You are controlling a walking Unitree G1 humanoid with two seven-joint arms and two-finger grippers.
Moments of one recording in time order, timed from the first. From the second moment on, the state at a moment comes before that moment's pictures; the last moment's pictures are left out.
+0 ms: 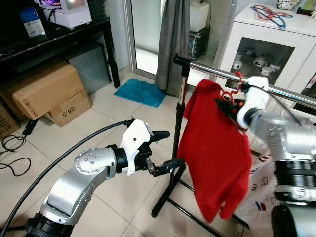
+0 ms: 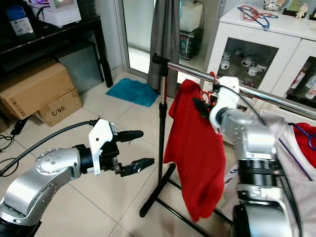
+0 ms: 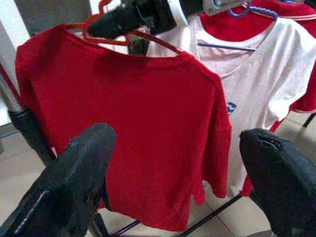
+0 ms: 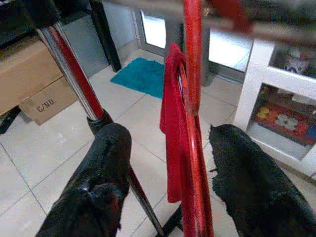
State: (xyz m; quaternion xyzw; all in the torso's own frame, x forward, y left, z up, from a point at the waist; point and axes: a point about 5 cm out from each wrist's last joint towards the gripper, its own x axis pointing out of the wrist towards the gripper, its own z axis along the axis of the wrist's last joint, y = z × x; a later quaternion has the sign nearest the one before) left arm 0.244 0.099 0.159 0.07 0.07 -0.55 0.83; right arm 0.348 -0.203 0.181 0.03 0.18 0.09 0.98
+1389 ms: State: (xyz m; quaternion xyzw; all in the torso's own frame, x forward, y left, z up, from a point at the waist) left arm 0.247 0.098 0.154 0.09 0.07 -0.54 0.84; right arm 0.350 -0.195 0.169 -0.03 0.19 0.11 0.98
